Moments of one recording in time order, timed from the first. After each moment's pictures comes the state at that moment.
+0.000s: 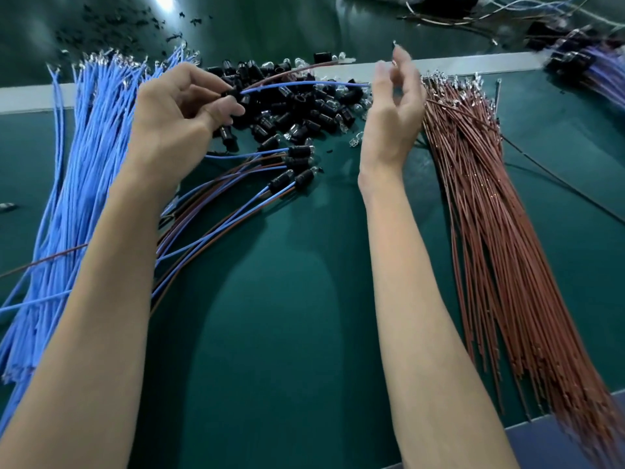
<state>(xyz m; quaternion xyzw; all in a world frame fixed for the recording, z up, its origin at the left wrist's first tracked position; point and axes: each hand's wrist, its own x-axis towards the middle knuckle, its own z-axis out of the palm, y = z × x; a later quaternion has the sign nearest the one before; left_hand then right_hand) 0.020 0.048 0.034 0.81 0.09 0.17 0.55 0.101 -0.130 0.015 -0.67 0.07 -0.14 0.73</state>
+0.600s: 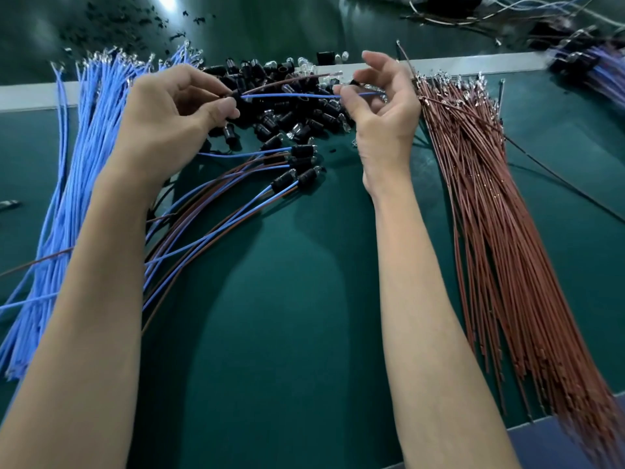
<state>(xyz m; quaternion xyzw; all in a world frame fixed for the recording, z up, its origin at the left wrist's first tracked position) 0.017 0.059 0.038 0.85 0.08 0.16 0.50 0.100 -0.136 0.011 -0.68 -0.06 -0.09 0.73</state>
